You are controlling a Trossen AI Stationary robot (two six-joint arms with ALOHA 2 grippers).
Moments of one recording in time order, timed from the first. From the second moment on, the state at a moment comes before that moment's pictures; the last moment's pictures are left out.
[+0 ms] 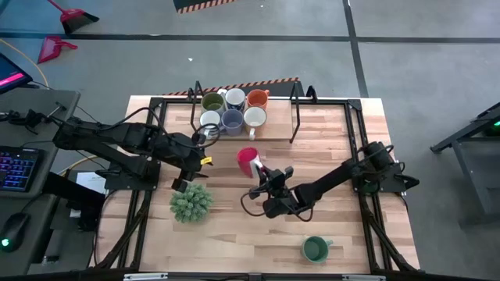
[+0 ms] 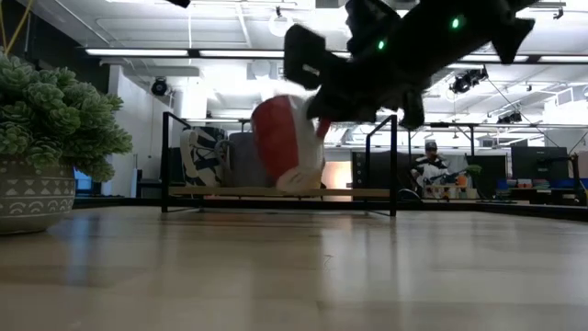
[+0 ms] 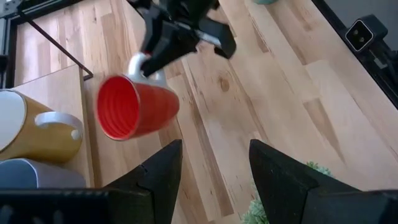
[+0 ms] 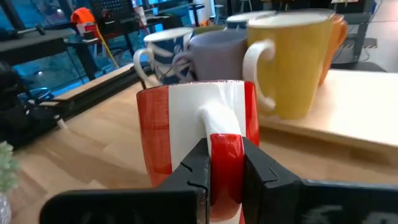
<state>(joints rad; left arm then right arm) -0.18 1.11 1.19 -0.88 -0.04 0.22 0.39 1.94 1.07 0.23 1.26 0.81</state>
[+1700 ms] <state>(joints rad) -0.18 1.11 1.19 -0.86 -0.04 0.22 0.25 2.11 1.07 0.66 0.89 0.46</state>
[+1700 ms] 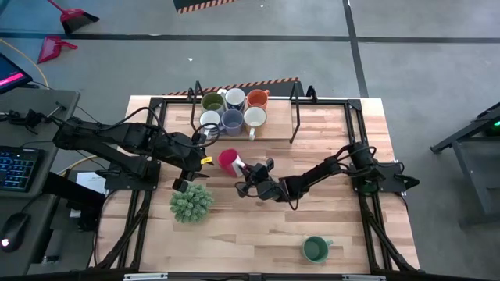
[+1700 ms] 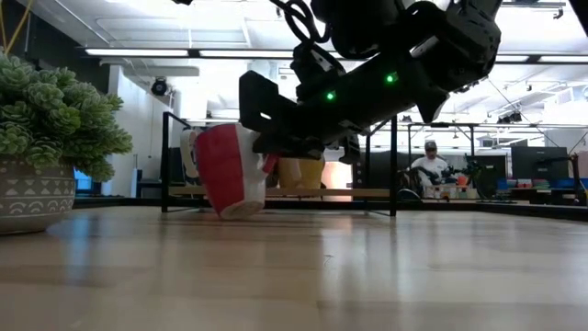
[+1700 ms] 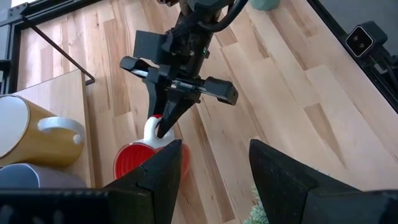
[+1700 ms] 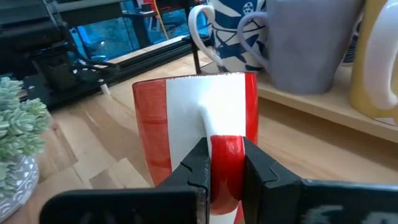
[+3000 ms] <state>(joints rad) -0.18 1.11 1.19 -0.86 -0.06 0.25 0.14 2.21 1.06 1.00 0.68 0.25</state>
